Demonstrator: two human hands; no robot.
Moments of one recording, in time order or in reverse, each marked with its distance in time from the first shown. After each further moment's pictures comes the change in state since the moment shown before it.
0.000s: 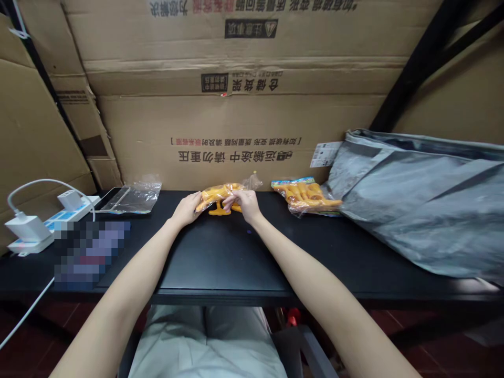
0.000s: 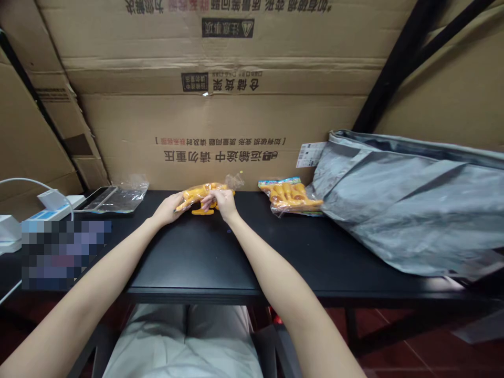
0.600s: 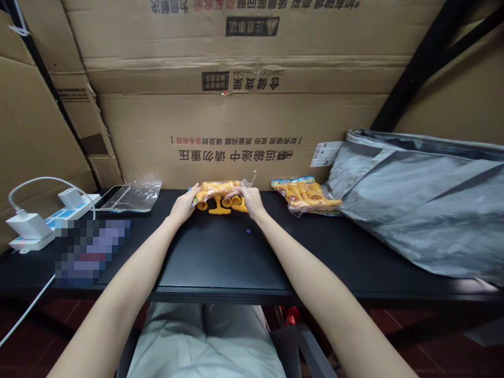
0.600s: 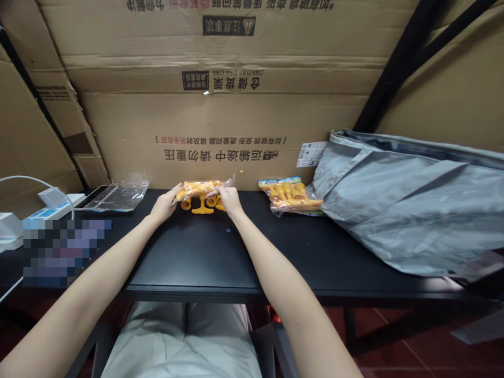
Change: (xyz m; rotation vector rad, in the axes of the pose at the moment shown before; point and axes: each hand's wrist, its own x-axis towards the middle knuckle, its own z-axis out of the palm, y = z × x) left_hand -0.002 -0.005 -0.006 -0.075 0.157 -0.027; right_hand 0.012 0.007 -0.020 -0.209 0.120 -0.031
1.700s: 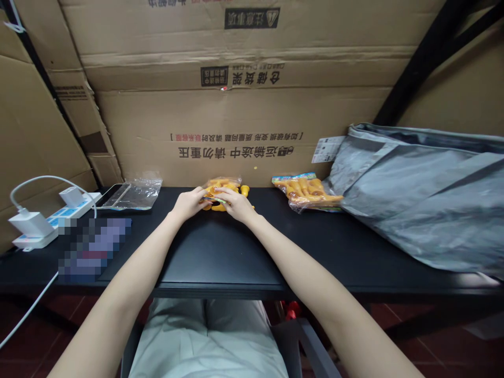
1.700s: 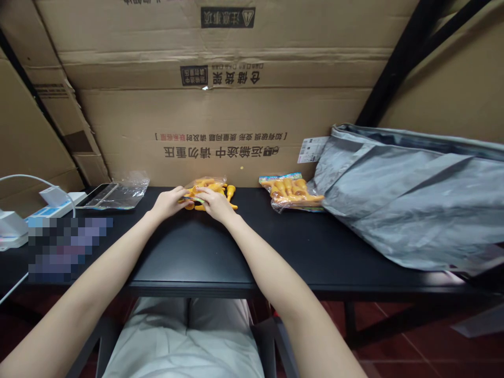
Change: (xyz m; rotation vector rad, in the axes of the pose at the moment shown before) left_hand 0.006 0.035 -0.012 0.368 -0.193 0.032; right_hand -0.015 0.015 0.017 -0.694 -0.295 -0.465
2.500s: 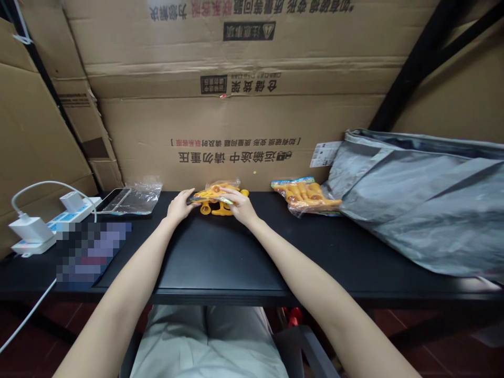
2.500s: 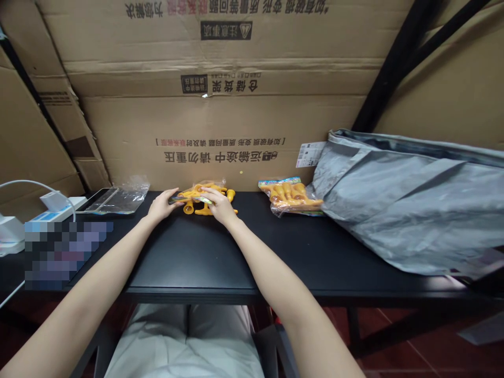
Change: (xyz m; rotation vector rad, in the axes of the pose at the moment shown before) left_hand -0.003 -0.031 0.015 -0.292 0.091 -0.320; right_hand -0.001 0.013 -0.001 0.195 0.202 -0.010
